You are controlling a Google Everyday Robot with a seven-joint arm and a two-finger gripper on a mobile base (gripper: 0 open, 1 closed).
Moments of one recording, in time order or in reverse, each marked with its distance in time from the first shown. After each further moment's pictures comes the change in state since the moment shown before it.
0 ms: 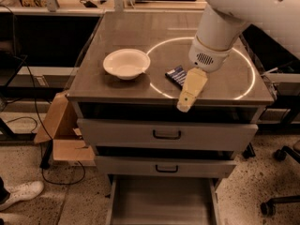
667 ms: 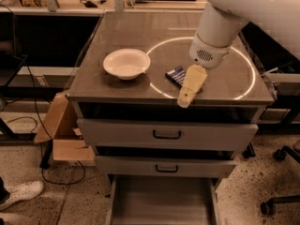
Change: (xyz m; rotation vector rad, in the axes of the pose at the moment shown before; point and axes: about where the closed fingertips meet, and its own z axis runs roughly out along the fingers) arm -0.005 -0.012 0.004 -0.005 0.005 0.020
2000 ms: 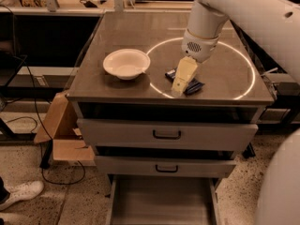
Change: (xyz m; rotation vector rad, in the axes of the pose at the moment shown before) arm -0.022 -0.032 0.027 -0.098 0.074 0.055
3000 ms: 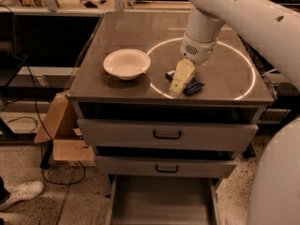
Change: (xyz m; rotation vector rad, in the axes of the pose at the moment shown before) arm -0.004 -0.014 0.014 0.018 0.003 0.065
